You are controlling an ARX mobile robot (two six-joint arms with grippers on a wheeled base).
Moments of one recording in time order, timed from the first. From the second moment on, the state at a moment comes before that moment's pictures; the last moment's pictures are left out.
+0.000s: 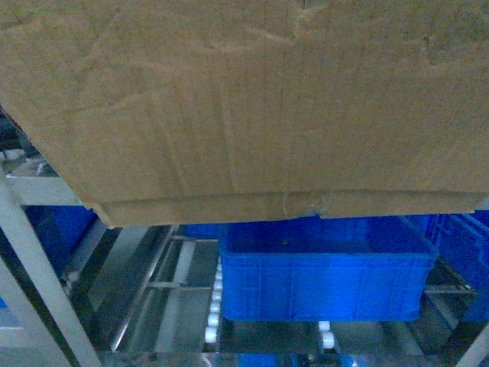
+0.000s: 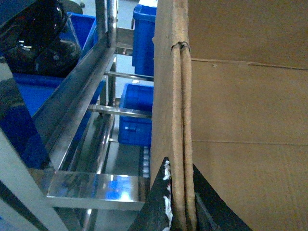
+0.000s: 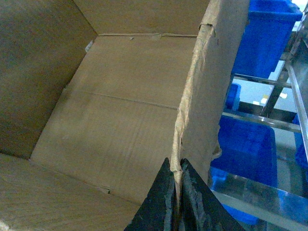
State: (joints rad) left arm -0.39 1.17 0.89 -0.02 -0.37 -0.31; right arm 0.02 1.10 0.92 -0.16 -0.45 -0.02
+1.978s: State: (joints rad) left arm -0.32 1.53 1.28 -0.08 -0.31 -0.21; right arm 0.05 1.43 1.19 -0.05 -0.47 0.07
